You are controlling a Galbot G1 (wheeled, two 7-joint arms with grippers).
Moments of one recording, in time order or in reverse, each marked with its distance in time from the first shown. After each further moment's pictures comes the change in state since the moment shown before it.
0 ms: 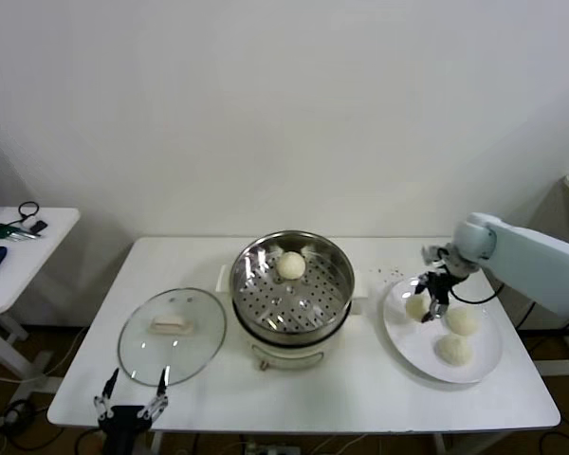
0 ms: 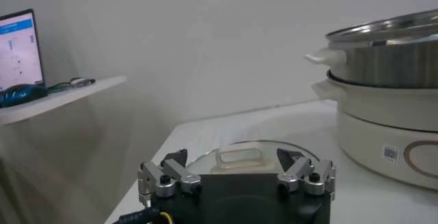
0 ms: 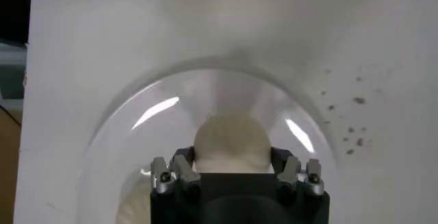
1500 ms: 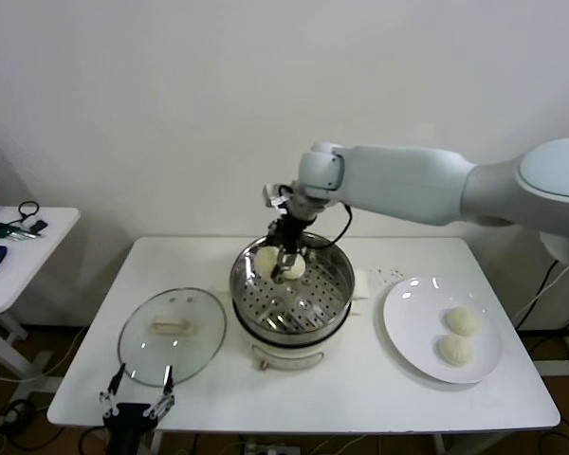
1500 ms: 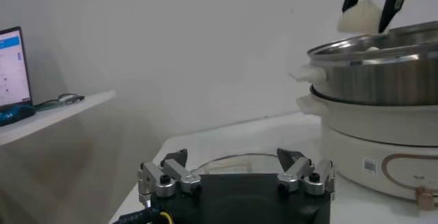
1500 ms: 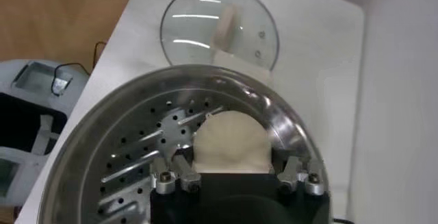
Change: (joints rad) left arm 0.027 0.002 0.023 -0.049 0.030 -0.008 0.005; right arm 0.303 0.551 -0.251 0.127 0.527 -0.140 0.192
